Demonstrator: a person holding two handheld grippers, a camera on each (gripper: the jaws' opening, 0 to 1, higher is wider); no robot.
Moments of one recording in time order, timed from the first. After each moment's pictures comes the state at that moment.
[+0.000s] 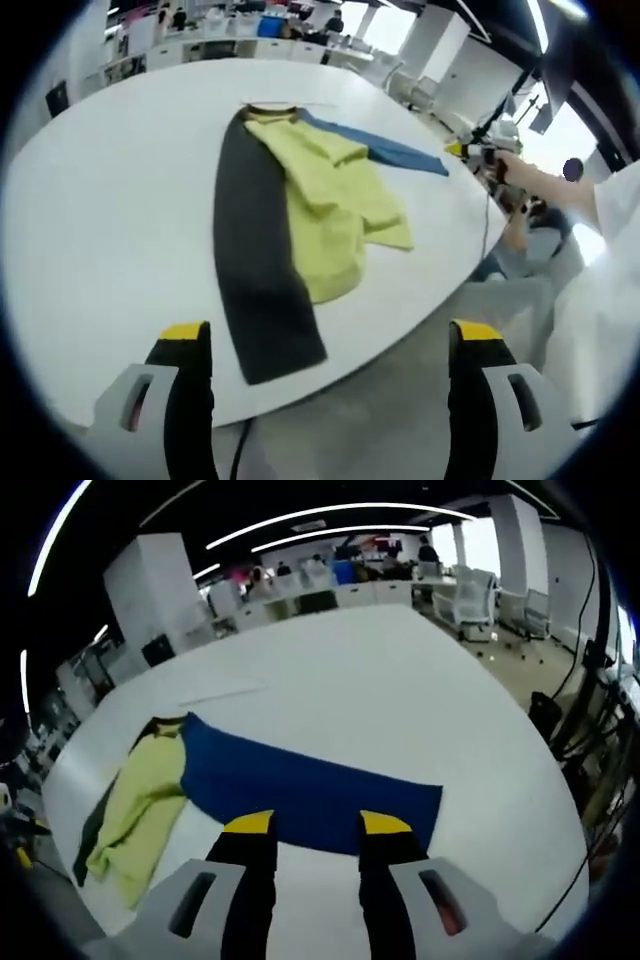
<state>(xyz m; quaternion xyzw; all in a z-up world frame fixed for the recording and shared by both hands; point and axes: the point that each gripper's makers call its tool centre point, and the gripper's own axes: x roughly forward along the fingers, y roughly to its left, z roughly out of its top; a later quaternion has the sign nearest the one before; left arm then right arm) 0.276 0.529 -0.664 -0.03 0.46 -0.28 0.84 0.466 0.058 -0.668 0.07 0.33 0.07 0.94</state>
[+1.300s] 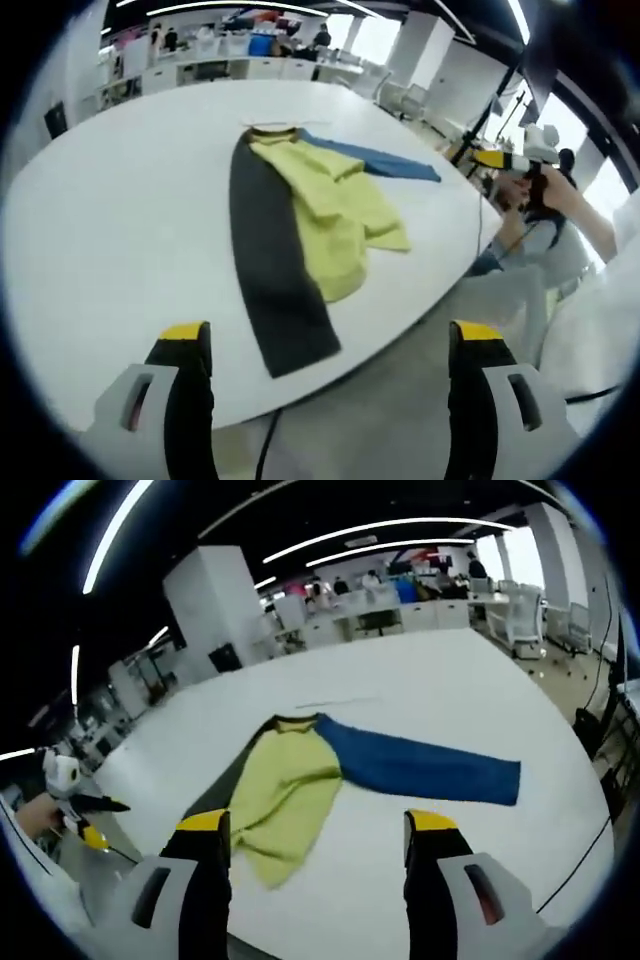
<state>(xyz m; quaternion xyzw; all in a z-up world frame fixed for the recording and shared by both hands) 0.266 0.553 -0.644 -0.01 0.43 -0.29 0.86 0.352 0.204 -0.596 0.10 0.29 0.19 0.93</state>
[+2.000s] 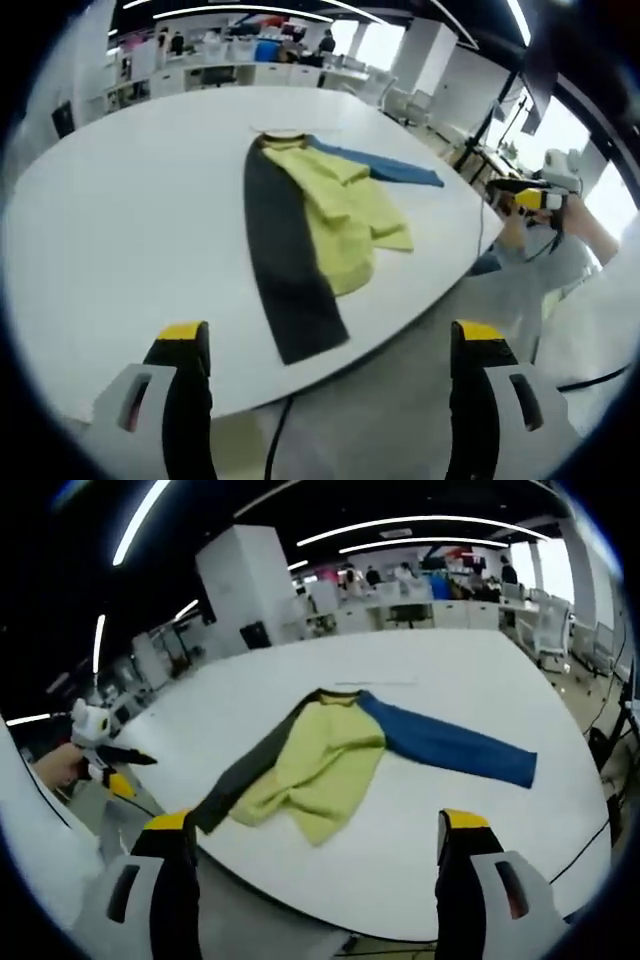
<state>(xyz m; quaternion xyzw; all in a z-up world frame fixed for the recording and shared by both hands) 0.256 0.574 -0.632 -0.02 0.42 -0.28 0.86 0.285 0.245 -0.584 0.05 0.29 0.25 0.92</state>
